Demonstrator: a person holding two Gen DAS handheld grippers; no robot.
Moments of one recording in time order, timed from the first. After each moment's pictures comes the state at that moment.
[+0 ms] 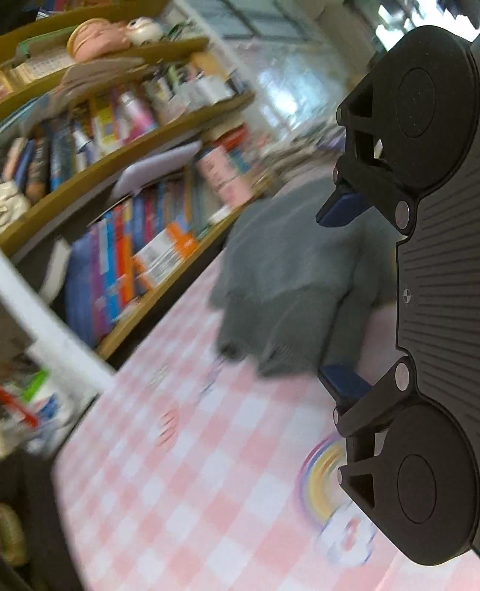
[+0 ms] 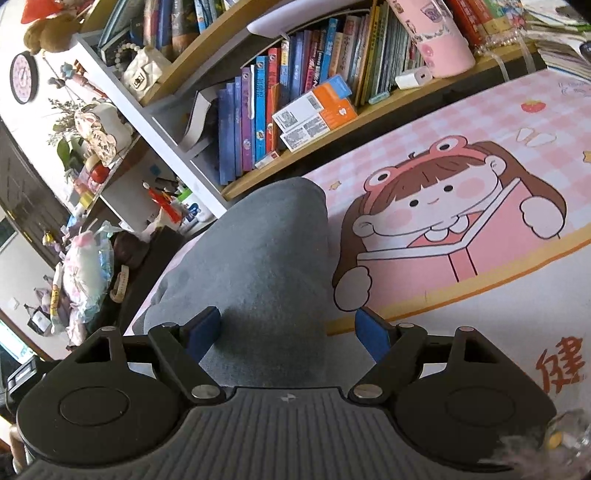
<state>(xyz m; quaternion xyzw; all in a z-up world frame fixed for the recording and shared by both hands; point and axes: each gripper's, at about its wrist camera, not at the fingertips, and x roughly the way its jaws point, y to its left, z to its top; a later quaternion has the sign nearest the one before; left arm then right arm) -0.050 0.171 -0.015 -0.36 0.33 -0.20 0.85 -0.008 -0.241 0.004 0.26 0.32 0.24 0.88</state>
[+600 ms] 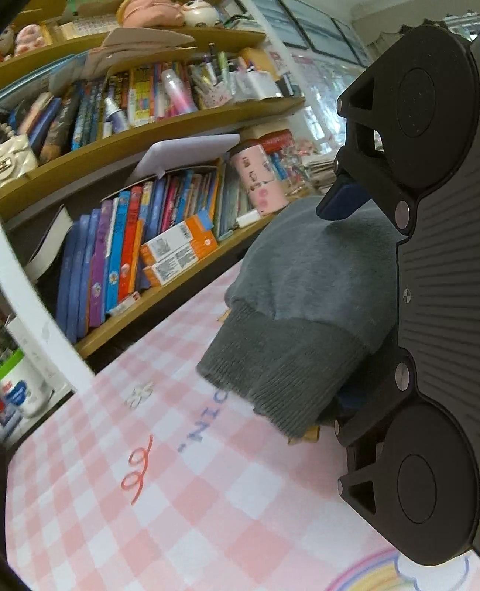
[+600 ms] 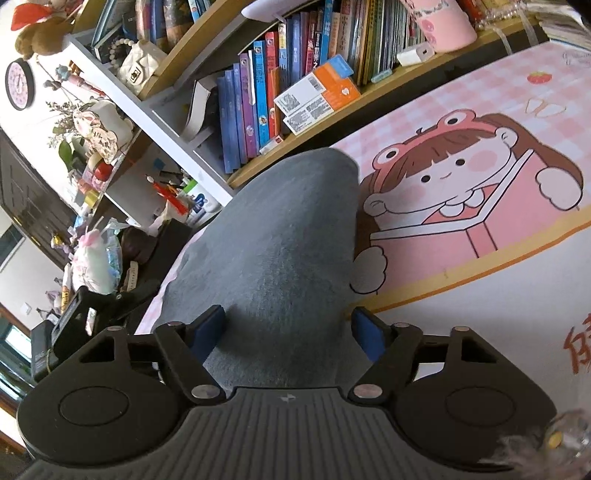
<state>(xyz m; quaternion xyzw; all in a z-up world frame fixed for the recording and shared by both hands) 0.012 0.138 -0.030 -0.42 0.31 -0.18 0.83 -0.003 -0.234 -0.003 0.28 0.34 0.25 0.86</state>
